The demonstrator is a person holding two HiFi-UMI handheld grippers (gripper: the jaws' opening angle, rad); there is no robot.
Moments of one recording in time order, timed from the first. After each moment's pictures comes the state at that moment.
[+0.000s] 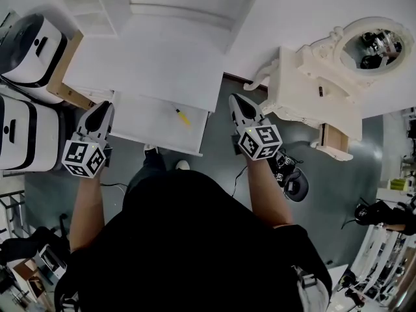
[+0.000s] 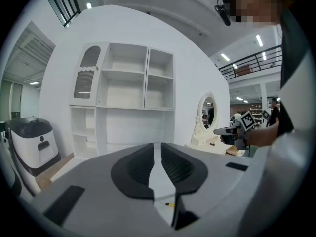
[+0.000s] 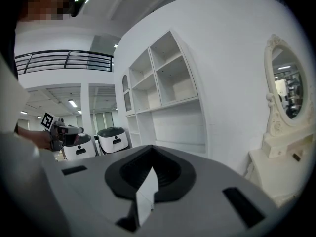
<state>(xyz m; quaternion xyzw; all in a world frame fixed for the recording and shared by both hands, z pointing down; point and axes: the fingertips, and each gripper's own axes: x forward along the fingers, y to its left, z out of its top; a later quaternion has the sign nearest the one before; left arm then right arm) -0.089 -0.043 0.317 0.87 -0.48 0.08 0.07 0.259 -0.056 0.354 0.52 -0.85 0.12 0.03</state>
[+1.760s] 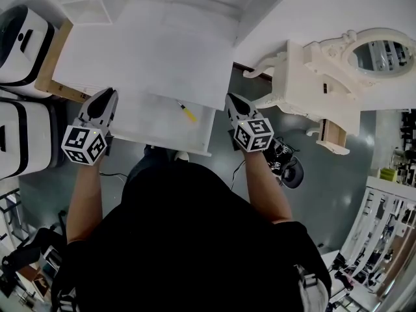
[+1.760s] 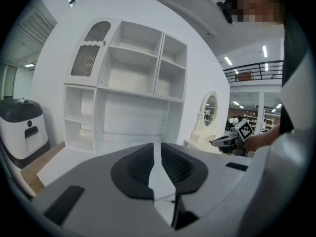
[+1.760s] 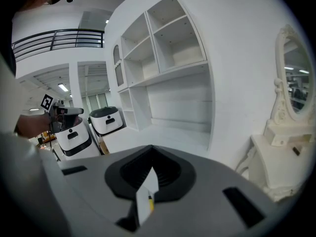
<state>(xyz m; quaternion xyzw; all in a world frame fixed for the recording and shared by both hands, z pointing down) -0.138 -0.153 0.373 0.88 -0.44 0.10 0.13 0.198 -0.131 0.451 0.52 -0.82 0.19 0.14</state>
